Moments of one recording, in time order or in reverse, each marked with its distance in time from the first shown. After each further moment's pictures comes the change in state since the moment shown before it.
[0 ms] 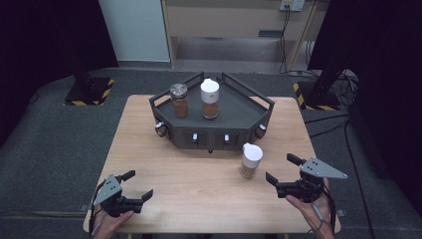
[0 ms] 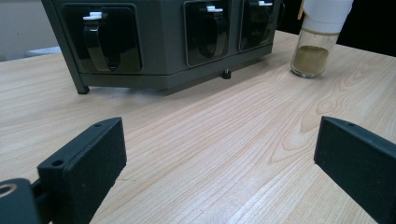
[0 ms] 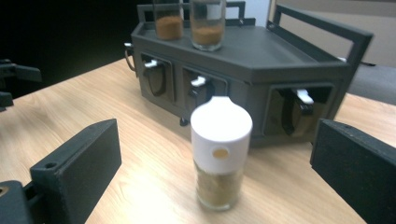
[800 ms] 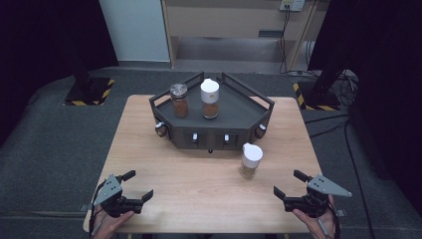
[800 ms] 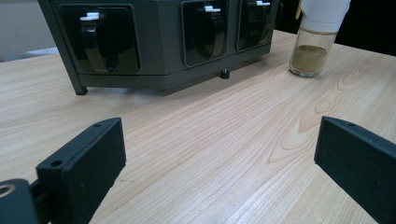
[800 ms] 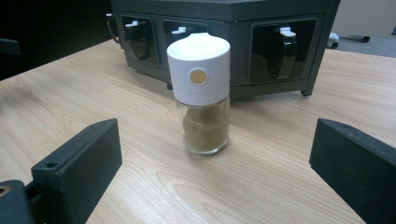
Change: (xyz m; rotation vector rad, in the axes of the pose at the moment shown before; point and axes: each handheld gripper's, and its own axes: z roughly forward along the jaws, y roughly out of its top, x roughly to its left) left arm 0.000 0.000 0.000 0.001 -0.005 0.005; right arm -0.008 -0.057 -0.014 0.022 -0.030 0.065
